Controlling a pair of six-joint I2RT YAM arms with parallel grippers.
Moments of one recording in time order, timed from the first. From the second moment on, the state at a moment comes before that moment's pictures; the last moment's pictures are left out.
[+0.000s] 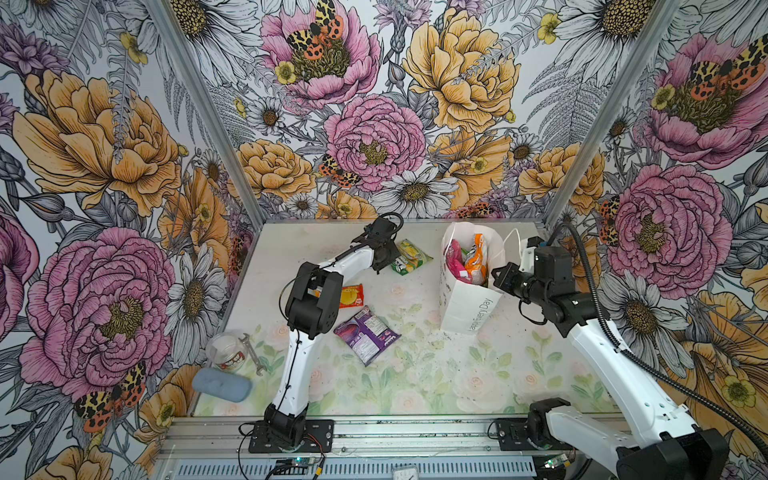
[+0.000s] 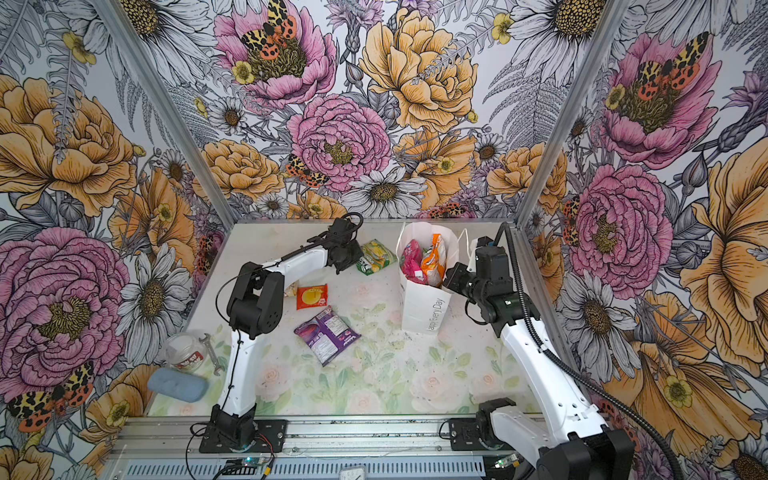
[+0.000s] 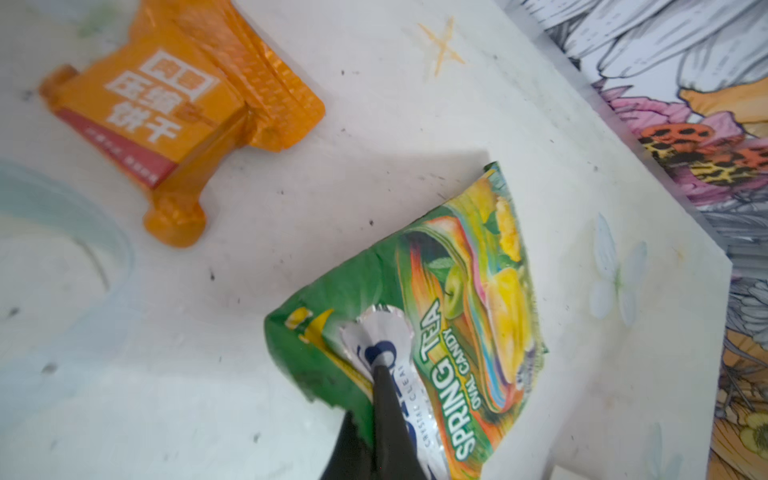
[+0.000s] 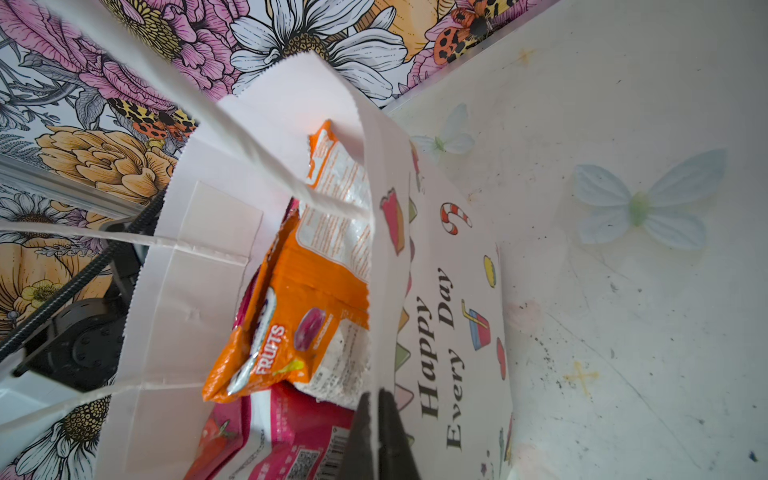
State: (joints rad) left arm -0.46 2.22 1.79 -0.46 -0.03 -0.87; right arm 0.17 1.05 0.98 -0.54 -0.21 0.61
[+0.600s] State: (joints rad) left arm -0.57 1.59 1.45 -0.51 -0.12 -0.68; right arm 0.22 1.10 1.08 -0.66 -0.16 0.50
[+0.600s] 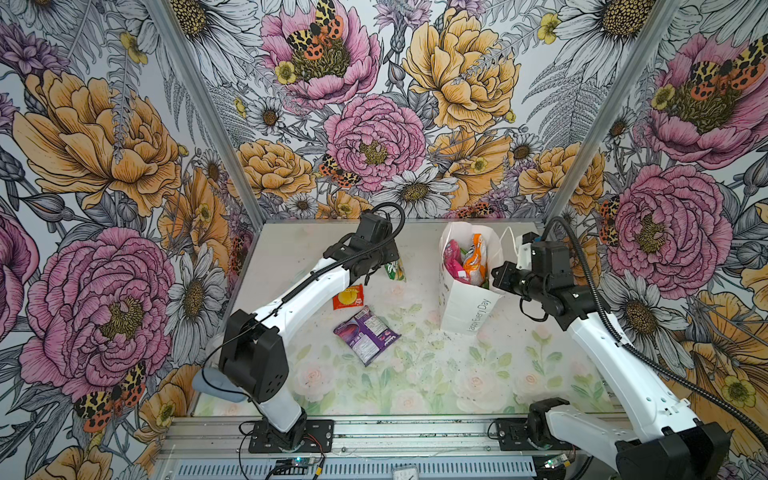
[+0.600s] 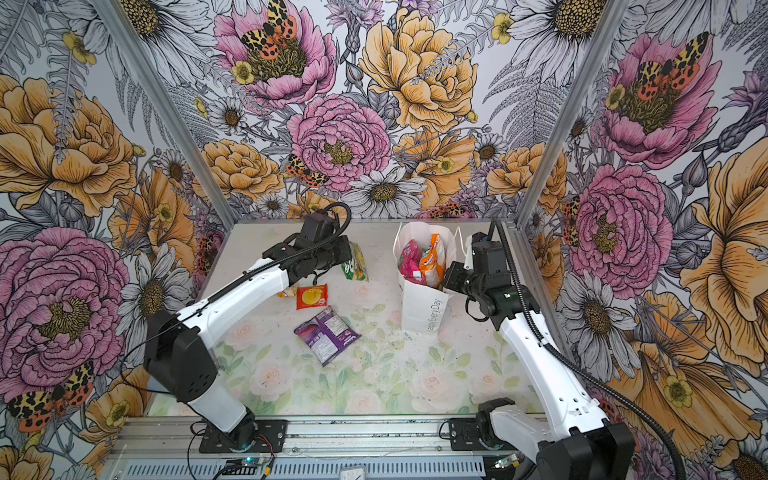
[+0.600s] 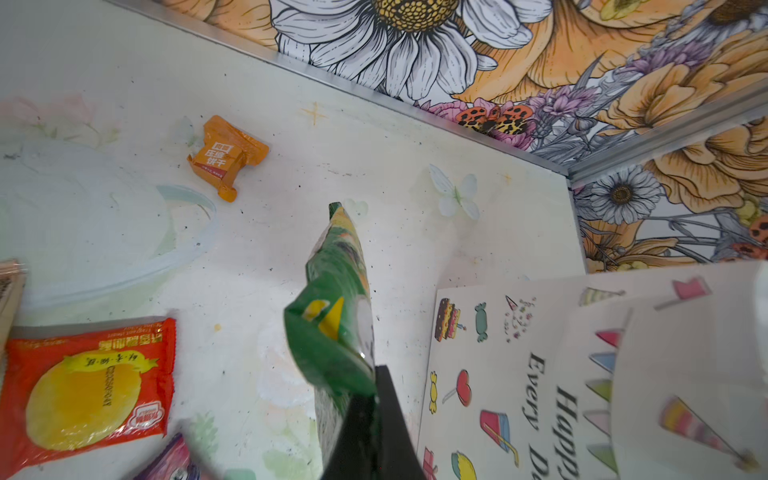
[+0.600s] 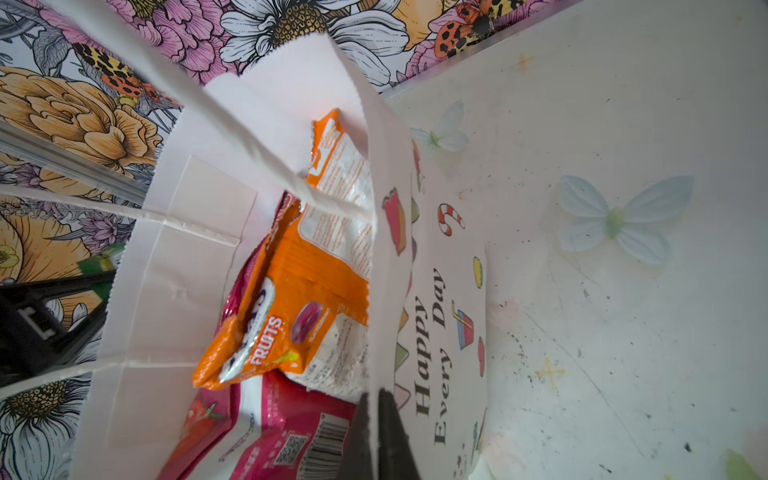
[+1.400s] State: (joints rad) left arm -0.64 1.39 2.15 -0.94 -0.14 -0.44; right arm 0.41 1.24 1.26 -0.73 -0.07 0.45
